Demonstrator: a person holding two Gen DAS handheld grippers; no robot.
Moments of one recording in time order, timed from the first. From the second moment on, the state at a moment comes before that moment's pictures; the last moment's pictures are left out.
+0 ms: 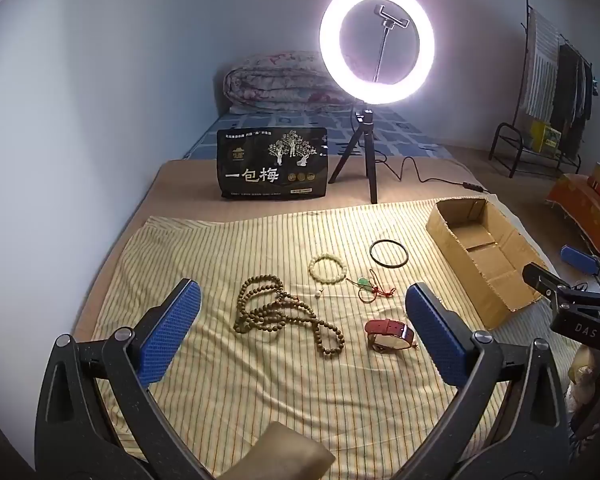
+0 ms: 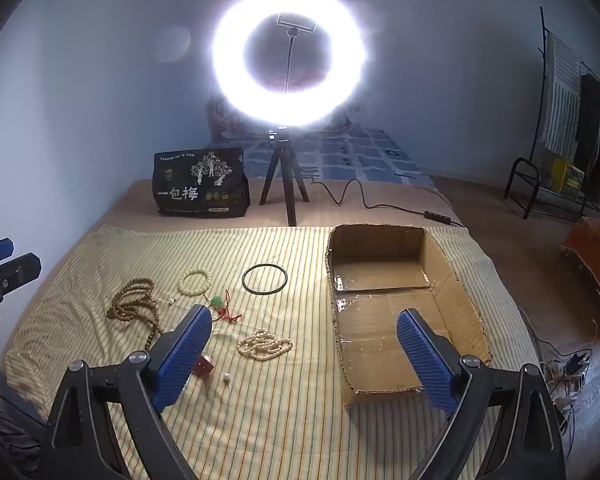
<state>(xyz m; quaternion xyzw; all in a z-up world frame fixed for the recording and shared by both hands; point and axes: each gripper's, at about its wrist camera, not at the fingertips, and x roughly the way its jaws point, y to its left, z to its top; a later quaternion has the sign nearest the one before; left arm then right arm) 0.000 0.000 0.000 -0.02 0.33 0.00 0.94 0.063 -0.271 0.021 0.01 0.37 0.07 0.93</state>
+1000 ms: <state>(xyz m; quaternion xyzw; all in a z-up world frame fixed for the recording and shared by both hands) 0.000 -0.005 0.008 -0.01 0.32 0.00 0.95 0.064 -0.275 0.024 0.01 0.37 0.06 0.93</state>
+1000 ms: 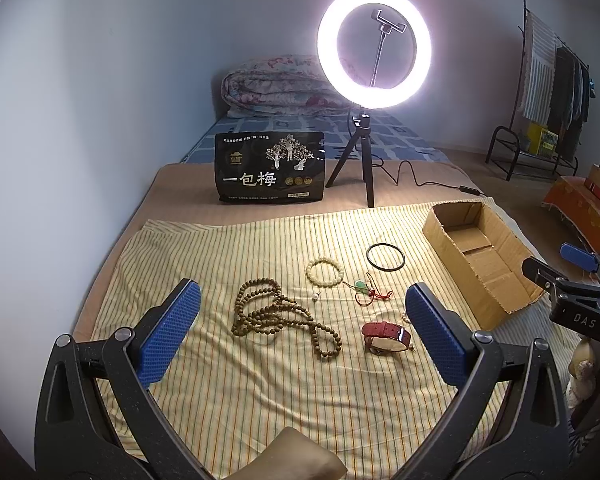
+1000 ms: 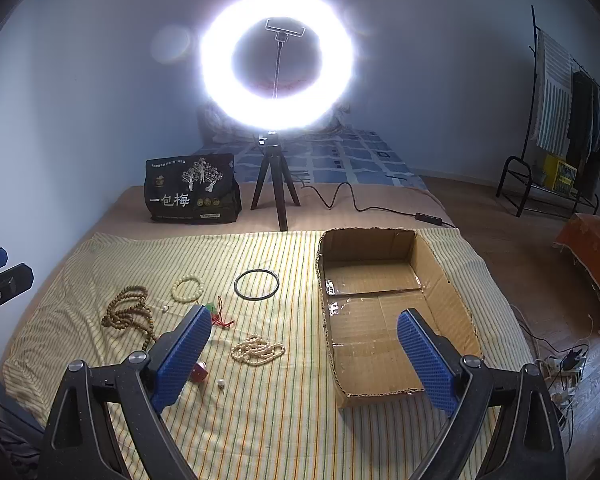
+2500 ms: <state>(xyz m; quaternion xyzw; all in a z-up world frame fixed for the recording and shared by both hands) 0.000 -0.001 0.013 -0.02 0.31 0.00 0.95 0.065 -0.274 0.019 0.00 0.37 0.06 0.93</state>
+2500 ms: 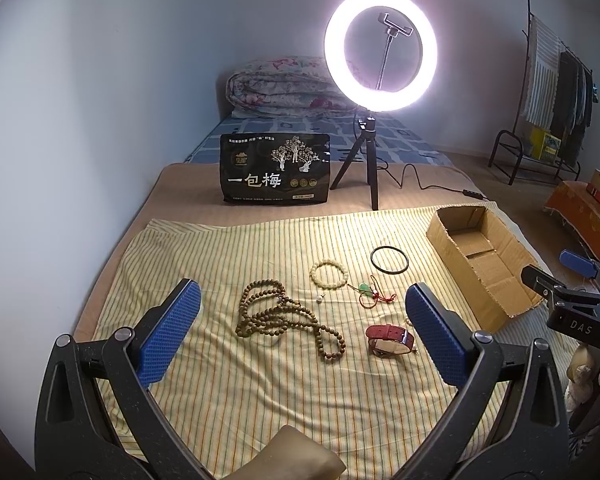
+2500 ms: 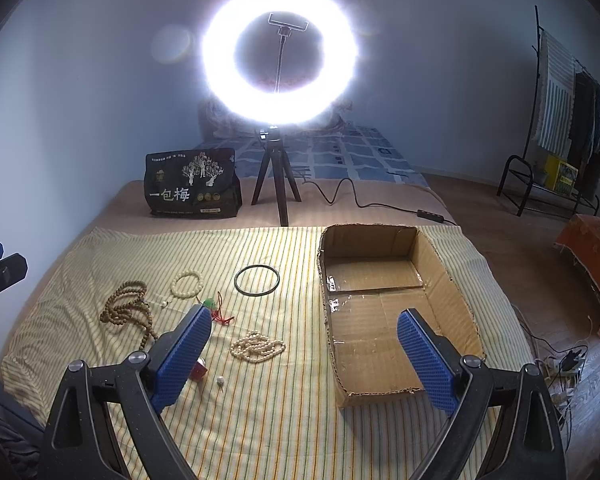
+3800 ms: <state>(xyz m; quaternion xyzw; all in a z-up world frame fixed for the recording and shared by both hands) 0.079 0.093 -0.056 -0.07 0.42 0.02 0.90 0.105 -0.229 -0.036 -0.03 0.44 0.17 0.88</state>
